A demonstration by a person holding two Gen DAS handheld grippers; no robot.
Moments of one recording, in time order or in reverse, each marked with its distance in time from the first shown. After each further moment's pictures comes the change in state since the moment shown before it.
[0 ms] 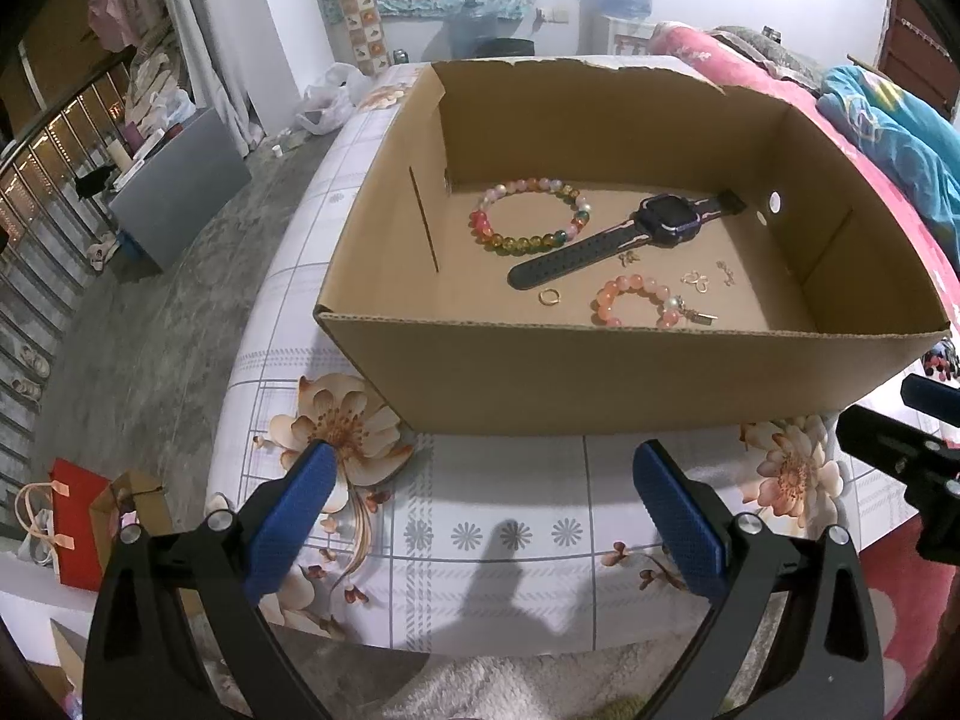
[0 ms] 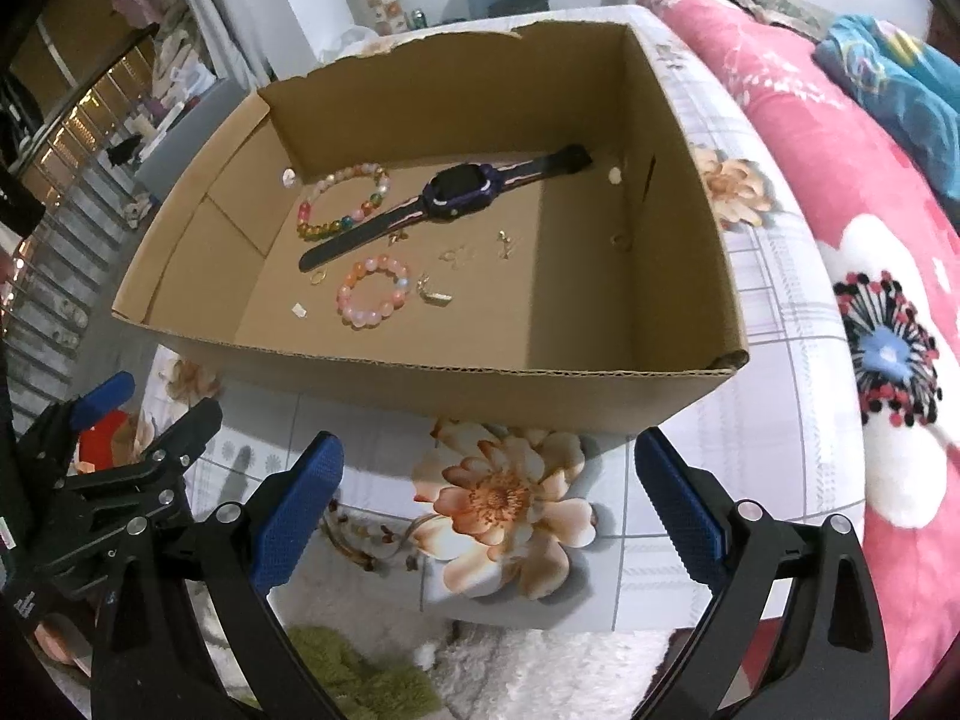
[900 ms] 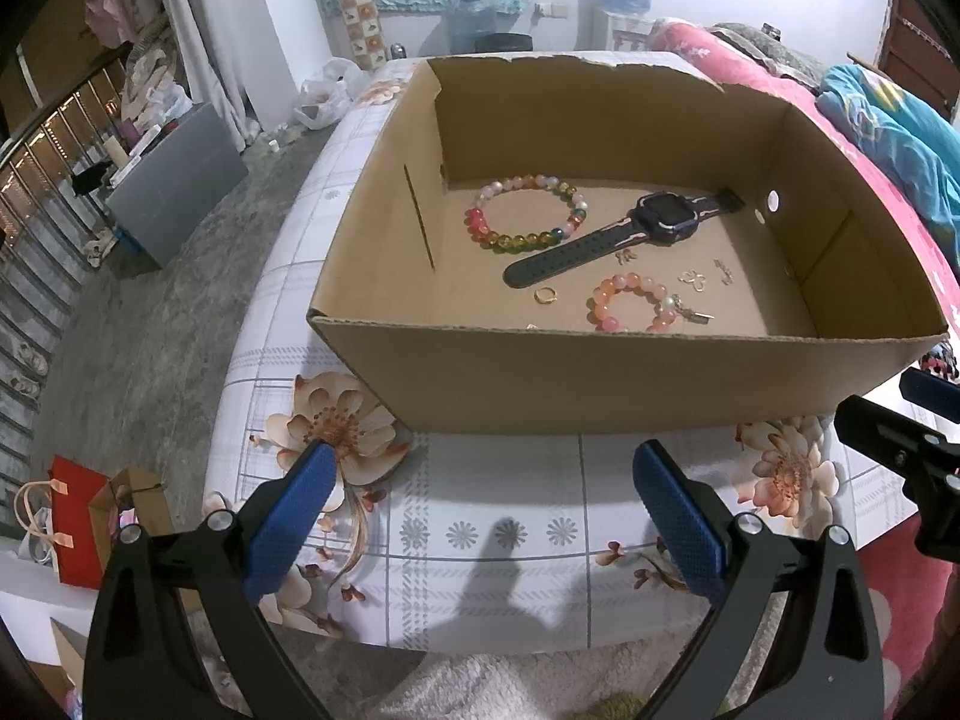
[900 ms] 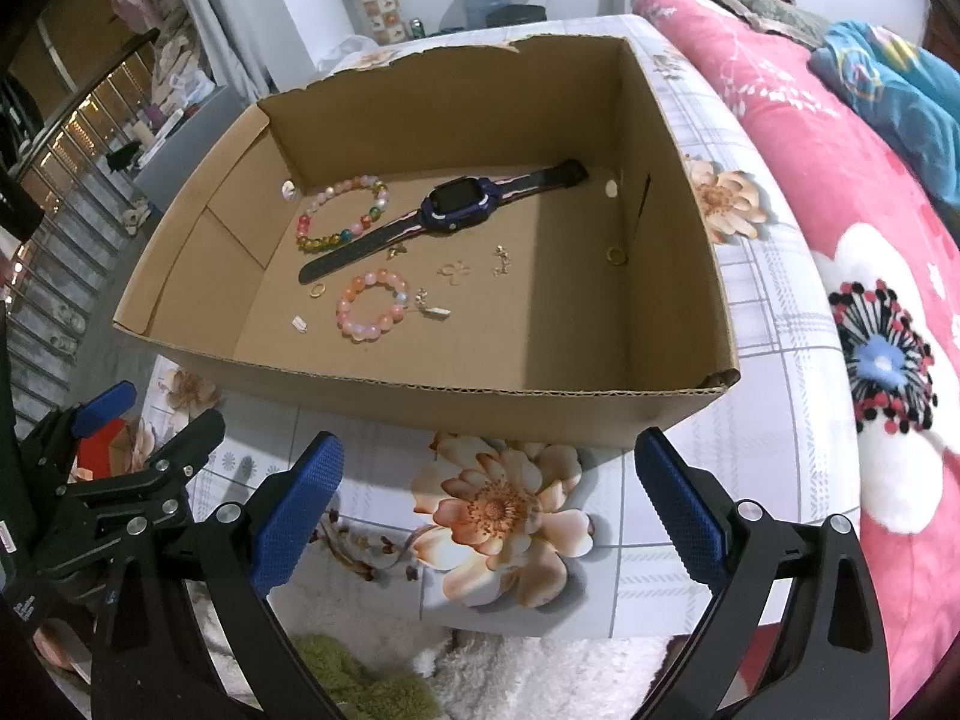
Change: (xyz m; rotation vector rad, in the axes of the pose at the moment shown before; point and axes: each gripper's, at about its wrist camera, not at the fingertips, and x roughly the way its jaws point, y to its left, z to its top) left arm 0.002 -0.001 0.001 -0.001 0.012 -0.010; right arm -0.001 0.001 0.002 0.000 -0.013 -0.003
